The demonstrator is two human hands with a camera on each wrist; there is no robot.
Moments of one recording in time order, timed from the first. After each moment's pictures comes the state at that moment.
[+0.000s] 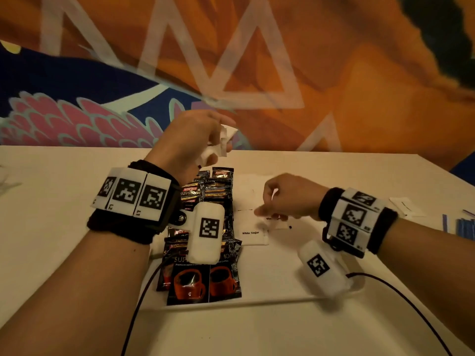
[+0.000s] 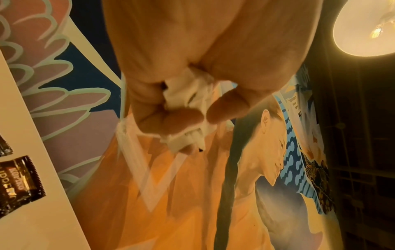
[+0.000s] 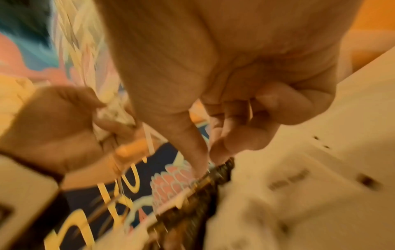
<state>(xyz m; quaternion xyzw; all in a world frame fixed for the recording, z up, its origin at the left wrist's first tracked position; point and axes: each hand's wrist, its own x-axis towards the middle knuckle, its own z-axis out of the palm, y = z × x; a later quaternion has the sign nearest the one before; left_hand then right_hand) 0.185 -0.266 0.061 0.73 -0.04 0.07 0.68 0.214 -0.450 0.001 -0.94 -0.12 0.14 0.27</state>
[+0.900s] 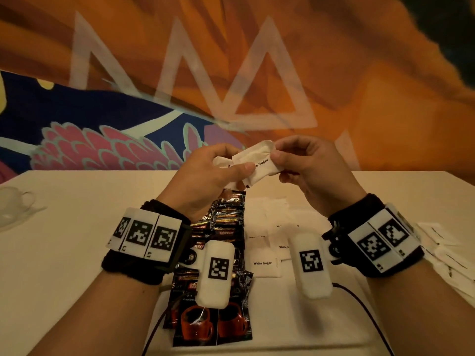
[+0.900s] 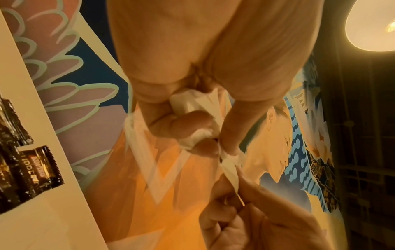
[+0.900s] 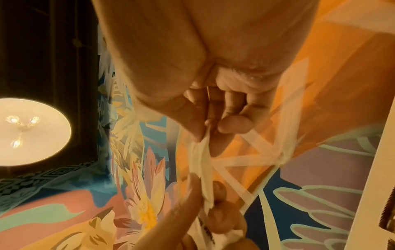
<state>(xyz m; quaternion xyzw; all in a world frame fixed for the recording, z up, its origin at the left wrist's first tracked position) 0.193 -0.269 0.049 0.74 -0.09 0.07 0.66 0.222 -0.440 0.050 -0.68 -0.19 -0.06 0.70</state>
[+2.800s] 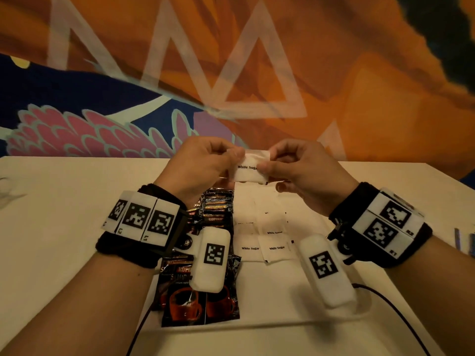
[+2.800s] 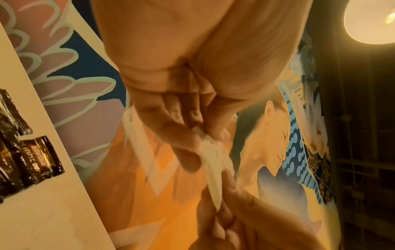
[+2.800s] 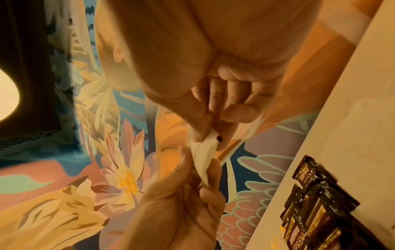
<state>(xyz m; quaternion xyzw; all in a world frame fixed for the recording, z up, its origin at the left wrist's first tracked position) 0.191 -0.279 0.045 0.75 -0.06 0.06 0.66 0.207 -0.449 0.042 -0.74 -0.15 0.01 0.66</state>
